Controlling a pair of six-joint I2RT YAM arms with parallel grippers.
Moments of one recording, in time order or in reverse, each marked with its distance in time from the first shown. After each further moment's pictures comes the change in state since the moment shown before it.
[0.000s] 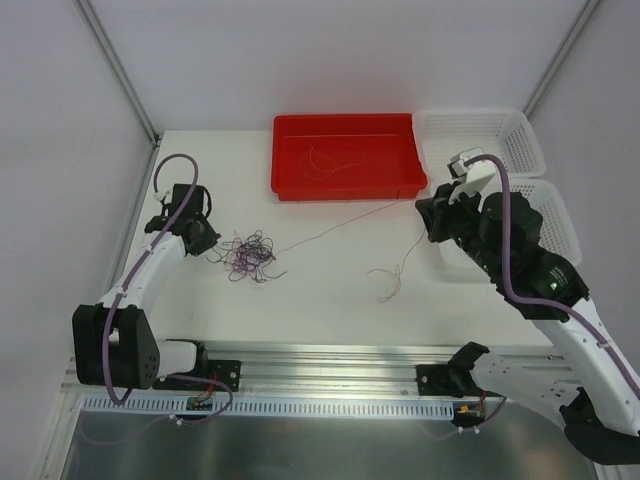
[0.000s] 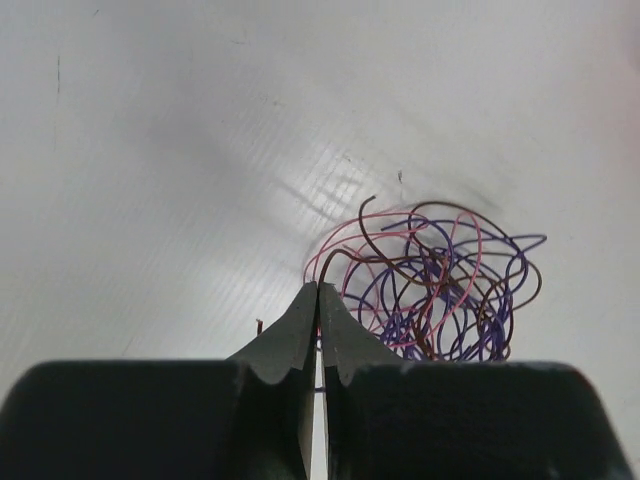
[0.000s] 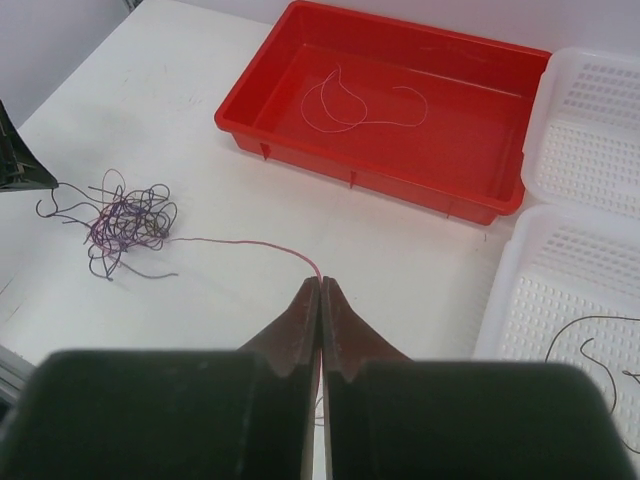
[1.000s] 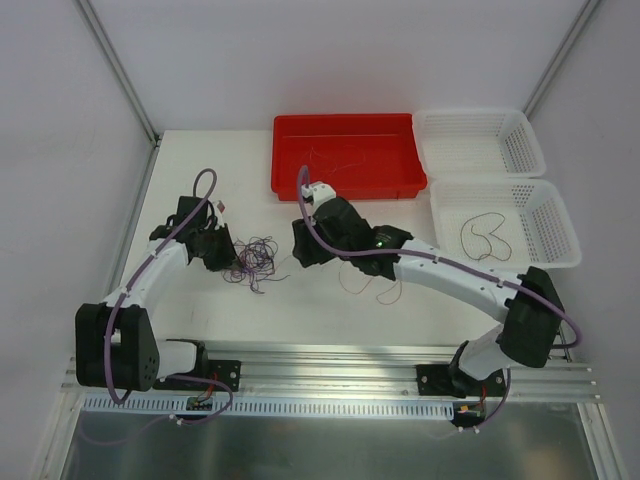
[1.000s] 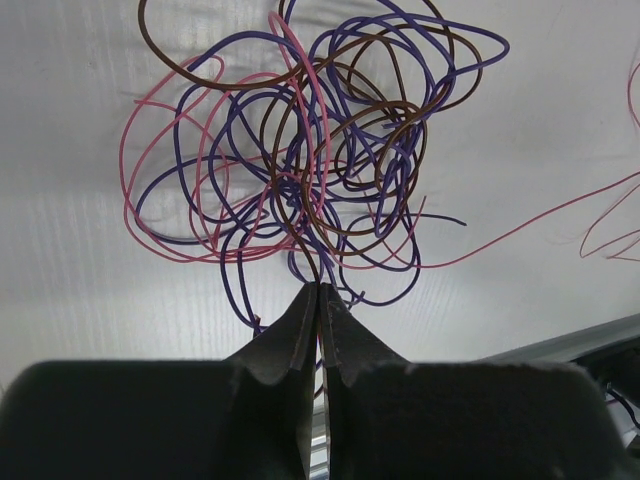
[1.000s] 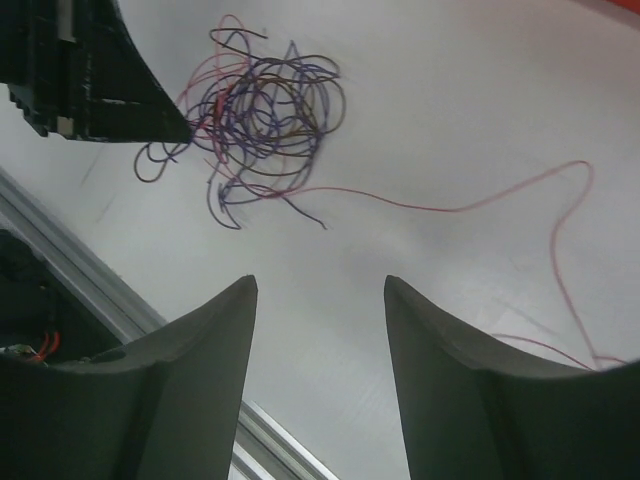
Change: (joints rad) left arm 0.001 -0.016 -0.093 -0.016 0.509 0.272; right arm 0.289 0.606 -0.052 0.256 -0.095 0.257
